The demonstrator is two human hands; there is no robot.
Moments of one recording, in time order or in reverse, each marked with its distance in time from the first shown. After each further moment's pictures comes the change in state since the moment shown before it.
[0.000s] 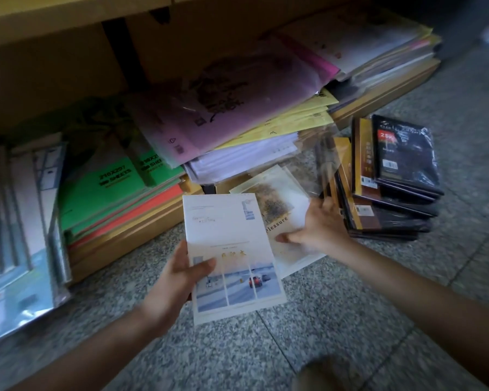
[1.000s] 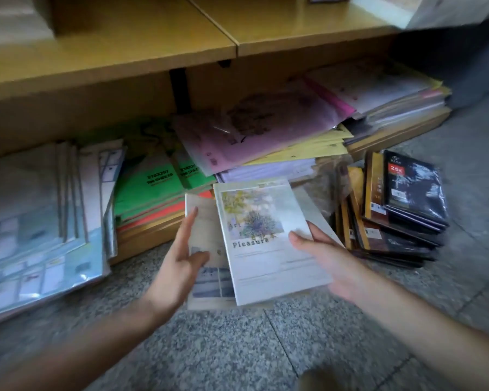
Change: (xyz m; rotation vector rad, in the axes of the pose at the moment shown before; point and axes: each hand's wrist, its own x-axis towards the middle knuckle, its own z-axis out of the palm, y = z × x) left_hand -0.046 0.026 -0.014 0.267 0.160 0.318; right_hand -0.105 -0.021 -0.036 1.397 -0.463 -0.112
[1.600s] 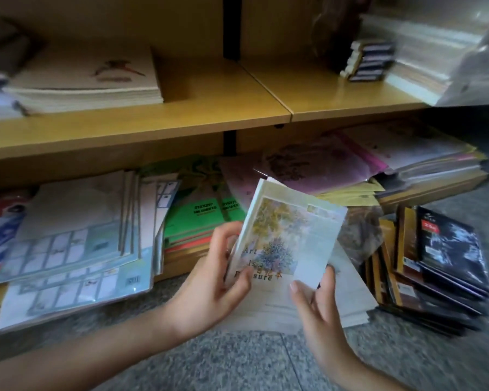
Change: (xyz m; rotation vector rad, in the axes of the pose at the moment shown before) left_hand -0.036 0.065 -0.029 0.304 -0.079 0.580; right_hand -0.033 0.028 0.080 -0.147 0.052 -0.543
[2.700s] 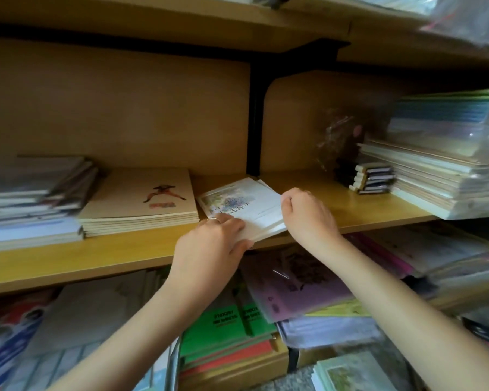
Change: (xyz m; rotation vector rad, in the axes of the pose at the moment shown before) left_hand 0.130 0.054 -0.107 0.945 0.371 -0.025; right_hand 0.193 -0.219 0.059 -1.041 0.217 -0.474
